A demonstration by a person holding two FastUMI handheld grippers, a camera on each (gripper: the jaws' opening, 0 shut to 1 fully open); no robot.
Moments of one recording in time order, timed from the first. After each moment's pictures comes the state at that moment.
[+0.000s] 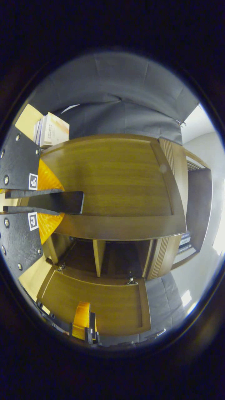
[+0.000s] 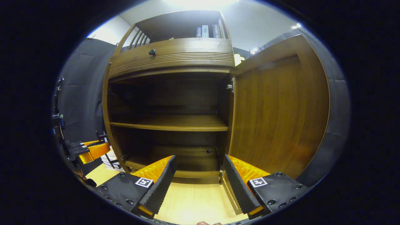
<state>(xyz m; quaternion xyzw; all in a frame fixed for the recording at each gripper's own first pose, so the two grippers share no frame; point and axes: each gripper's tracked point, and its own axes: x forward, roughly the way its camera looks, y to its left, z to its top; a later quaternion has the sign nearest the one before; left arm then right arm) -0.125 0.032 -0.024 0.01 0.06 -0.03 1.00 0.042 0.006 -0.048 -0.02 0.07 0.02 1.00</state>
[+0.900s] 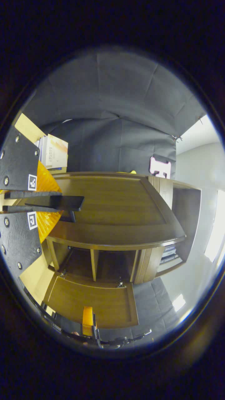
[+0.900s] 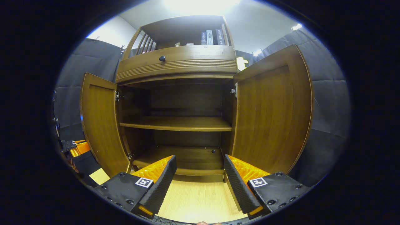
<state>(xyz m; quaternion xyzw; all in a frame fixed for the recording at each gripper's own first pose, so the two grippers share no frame) -0.204 0.137 -0.012 -0.01 0.02 -0.02 1.00 0.008 0.018 -0.042 -0.03 0.06 0.05 1.00</state>
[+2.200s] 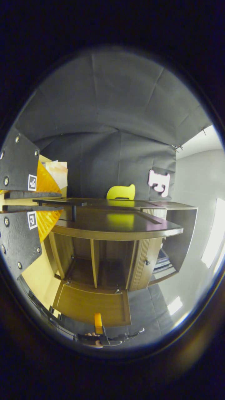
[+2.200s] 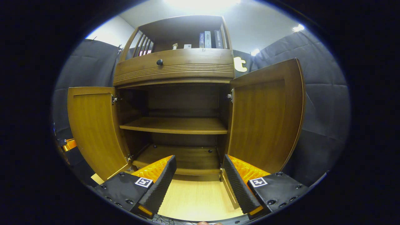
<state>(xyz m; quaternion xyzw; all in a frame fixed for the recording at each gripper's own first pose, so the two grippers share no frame) -0.254 0.264 0.007 -0.01 0.02 -0.01 1.00 0.003 0.007 -0.014 -0.03 0.06 0.03 1.00</state>
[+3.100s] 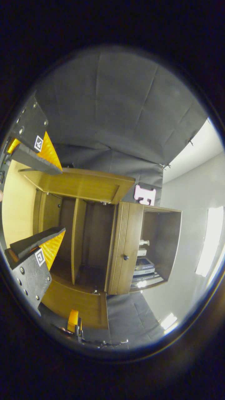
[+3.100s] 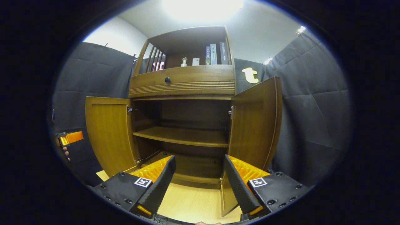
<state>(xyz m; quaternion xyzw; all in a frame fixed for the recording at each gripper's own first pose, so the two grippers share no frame) -0.318 0.107 0.089 -0.05 -0.02 0.12 0.99 -0.022 -0.030 0.028 -0.03 0.02 0.14 0.99</state>
